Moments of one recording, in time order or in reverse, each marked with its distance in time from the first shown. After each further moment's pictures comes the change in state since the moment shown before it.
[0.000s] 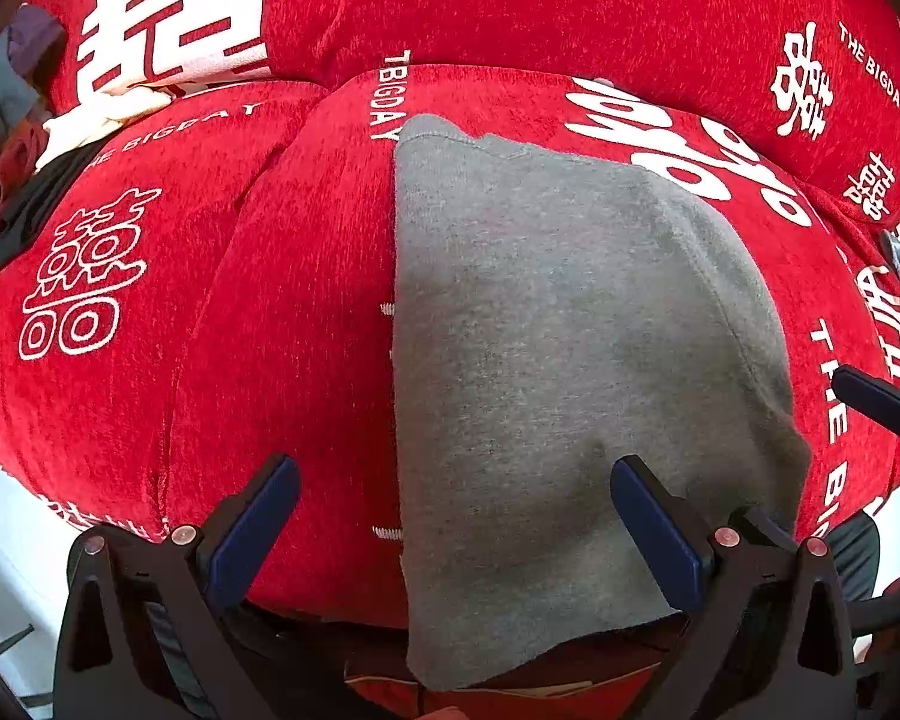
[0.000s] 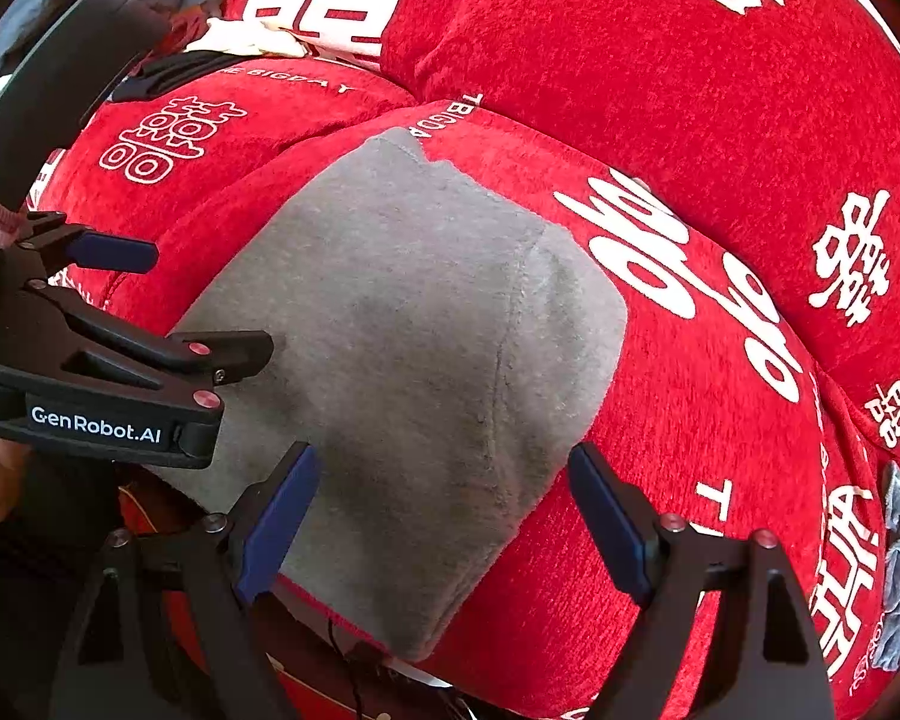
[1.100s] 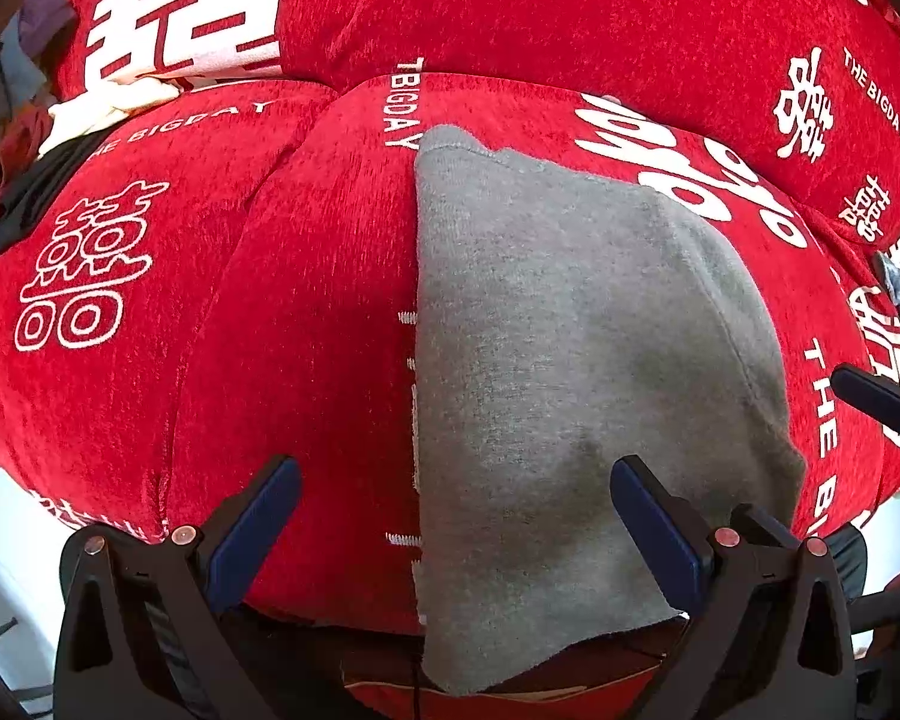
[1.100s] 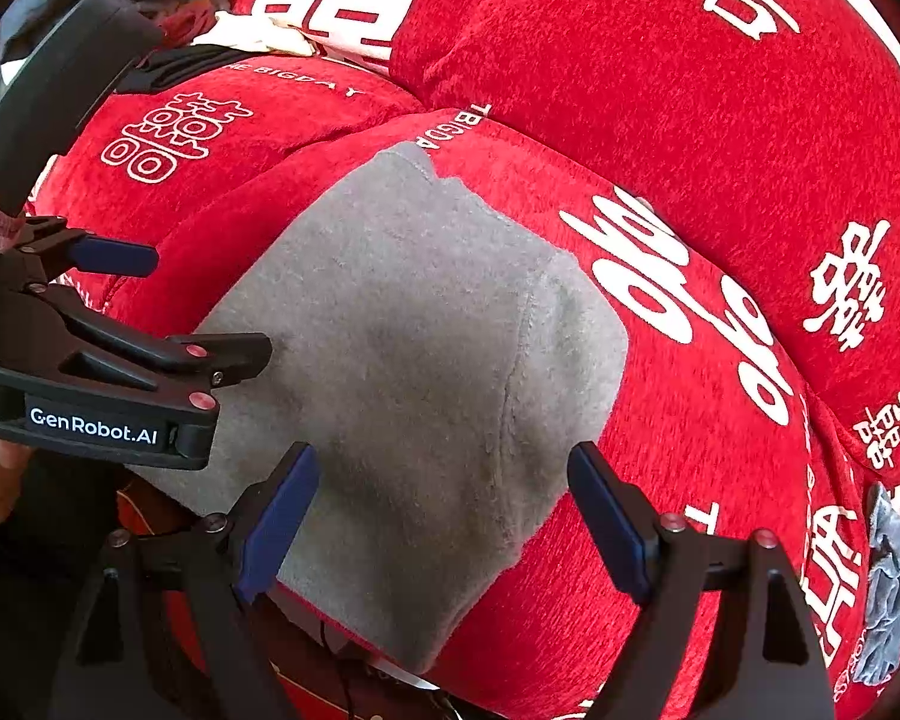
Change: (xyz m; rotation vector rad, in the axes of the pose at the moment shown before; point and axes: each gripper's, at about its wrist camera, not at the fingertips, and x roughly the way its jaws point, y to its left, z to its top) left arm -0.005 0.012 0.002 -0.027 -0.019 -0.025; right arm -0.005 0.006 0.012 -0.030 -0.003 -0.018
